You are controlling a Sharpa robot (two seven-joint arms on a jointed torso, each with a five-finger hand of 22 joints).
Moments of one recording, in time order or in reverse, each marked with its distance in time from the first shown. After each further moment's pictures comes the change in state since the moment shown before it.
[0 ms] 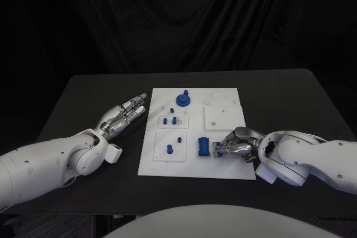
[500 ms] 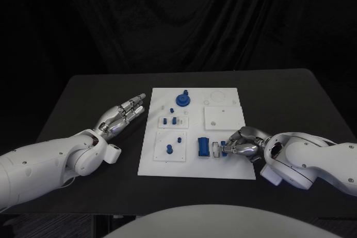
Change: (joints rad) left arm 0.000 -0.006 0.000 0.004 0.000 -0.003 0.000; left_hand -0.004 -0.004 0.000 0.000 0.000 0.000 0.000 0.000 0.000 0.004 -0.004 0.000 0.000 -0.002 -0.002 0.000 0.001 0.000 0.000 0.000 0.000 0.000; right arm -0.001 -0.049 0.000 0.036 -0.006 -0.037 0.004; right_hand 0.040 -0.009 -0.025 0.025 0.040 0.006 0.002 -0.002 -0.007 -0.003 -0.003 0.000 0.000 0.000 0.000 0.000 0.000 0.000 0.004 -0.004 0.000 0.000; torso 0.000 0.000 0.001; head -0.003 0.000
